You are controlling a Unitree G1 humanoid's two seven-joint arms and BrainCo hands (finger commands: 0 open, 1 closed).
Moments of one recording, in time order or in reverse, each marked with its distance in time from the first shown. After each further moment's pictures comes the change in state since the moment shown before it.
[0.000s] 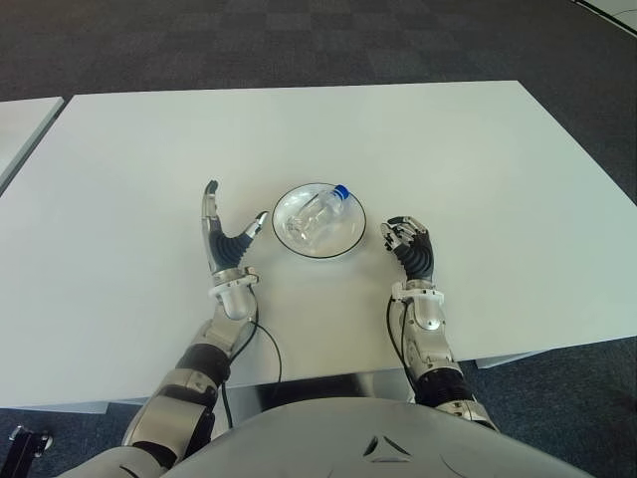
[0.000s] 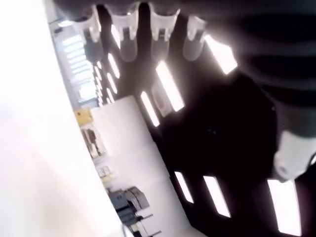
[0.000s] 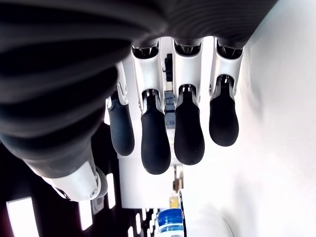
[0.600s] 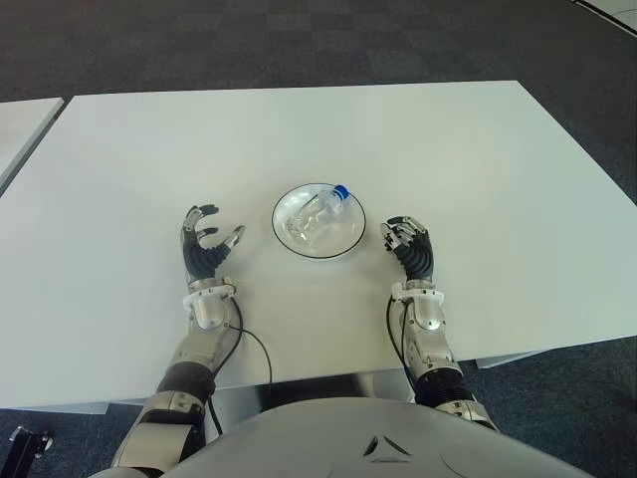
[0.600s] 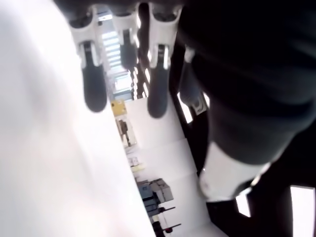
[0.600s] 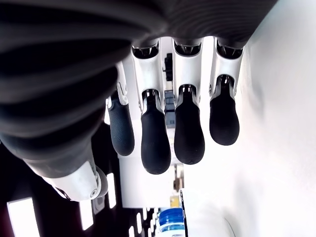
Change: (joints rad) left arm 0.109 0.029 0.146 -0.105 -0.156 0.074 -0.331; right arm -0.001 0.000 -0.001 0.003 0.012 -0.003 0.010
